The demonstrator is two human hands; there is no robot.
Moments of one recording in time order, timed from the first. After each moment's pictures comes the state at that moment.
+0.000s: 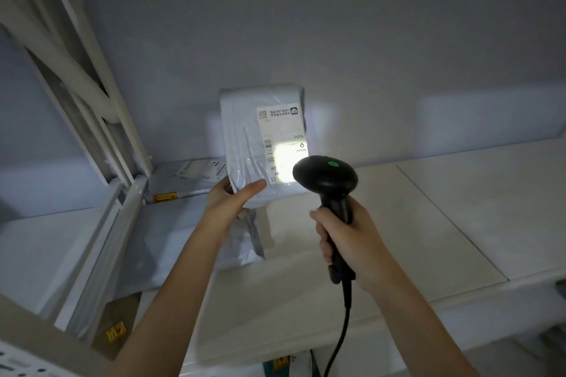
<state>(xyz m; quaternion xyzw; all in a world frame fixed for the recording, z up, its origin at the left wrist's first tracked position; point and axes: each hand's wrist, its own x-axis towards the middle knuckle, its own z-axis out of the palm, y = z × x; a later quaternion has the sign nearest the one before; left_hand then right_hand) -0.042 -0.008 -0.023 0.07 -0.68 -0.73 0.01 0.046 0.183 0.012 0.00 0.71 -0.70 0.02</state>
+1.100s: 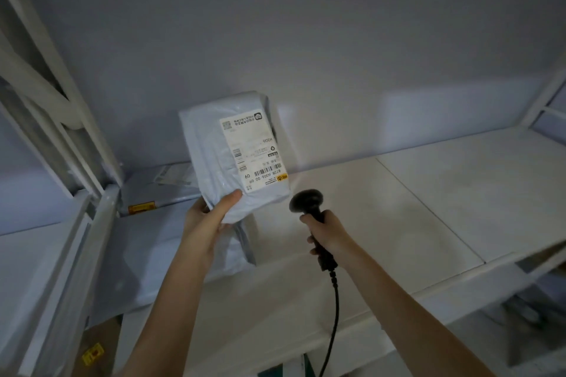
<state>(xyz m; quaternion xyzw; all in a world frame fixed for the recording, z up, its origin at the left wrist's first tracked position) -0.035 -0.021 -0.038 0.09 -0.60 -0.79 -0.01 -0.040 0.187 -0.077 0.20 0.76 -0.61 0.11</state>
